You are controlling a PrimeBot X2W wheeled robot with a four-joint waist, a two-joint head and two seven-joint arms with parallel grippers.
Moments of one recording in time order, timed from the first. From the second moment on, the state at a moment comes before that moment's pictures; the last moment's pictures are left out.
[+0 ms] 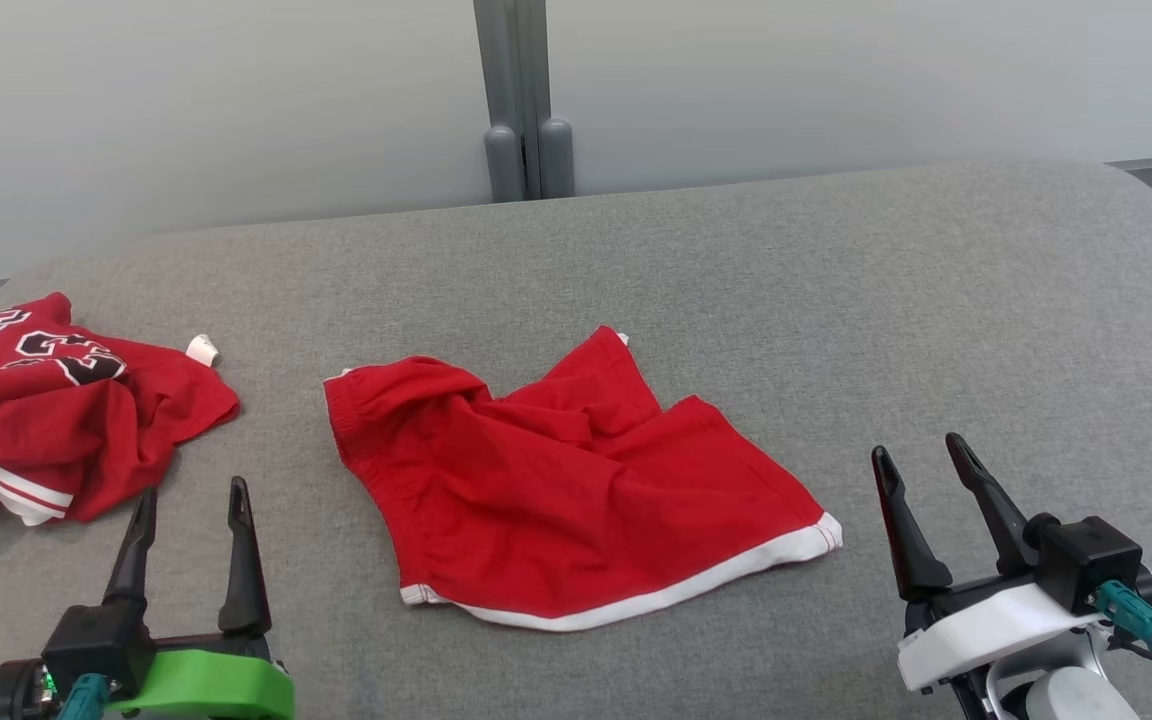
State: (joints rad) left arm 0.01 0.06 0.08 0.14 -0.12 -0.10 -0.26; right arm -0.02 -0.17 0.15 0.14 0.28 0.13 -0.26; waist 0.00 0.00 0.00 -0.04
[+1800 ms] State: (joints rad) left arm 0.05 0.06 0.08 0.18 -0.13 -0.11 -0.26; right arm 0.03 -0.15 0.13 0.11 0.25 0.13 -0.26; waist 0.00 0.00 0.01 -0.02
